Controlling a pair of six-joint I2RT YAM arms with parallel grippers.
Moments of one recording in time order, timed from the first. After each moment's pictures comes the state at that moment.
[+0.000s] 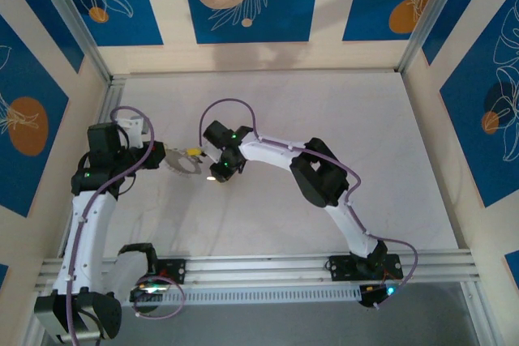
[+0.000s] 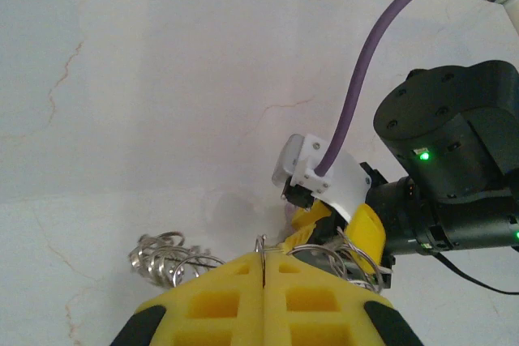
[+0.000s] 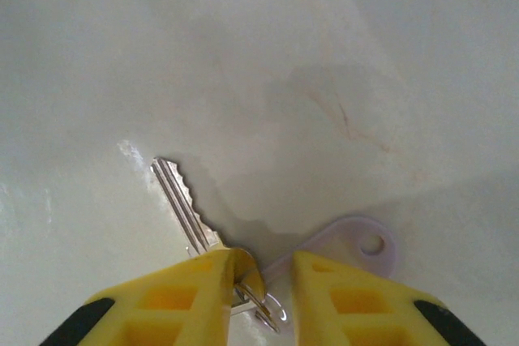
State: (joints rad) left arm 0.08 0.91 0.91 -0.71 0.47 -0.12; right arm 0.90 2.29 1.81 -0.76 -0.15 -0.03
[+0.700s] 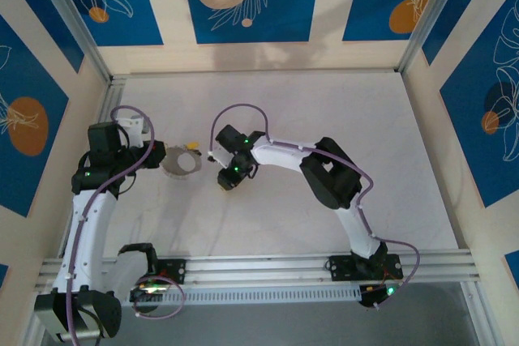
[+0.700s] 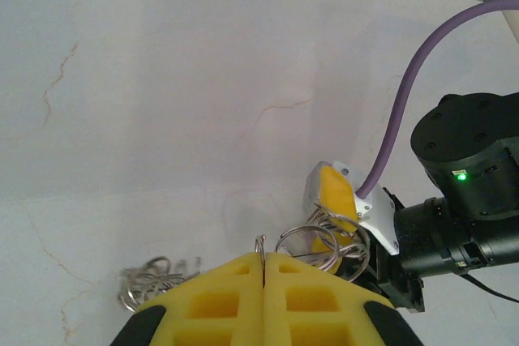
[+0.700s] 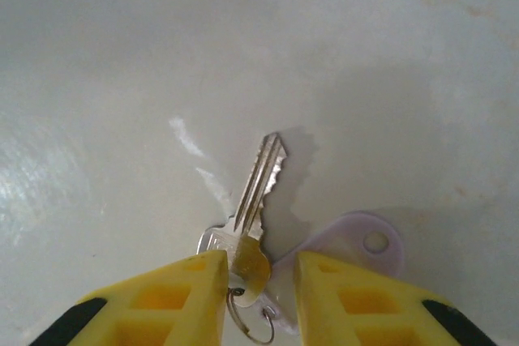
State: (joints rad) left arm 0.08 0.91 0.91 -0.70 0.48 -0.13; right arm 0.87 2.16 1.57 -0.65 -0.32 -0.01
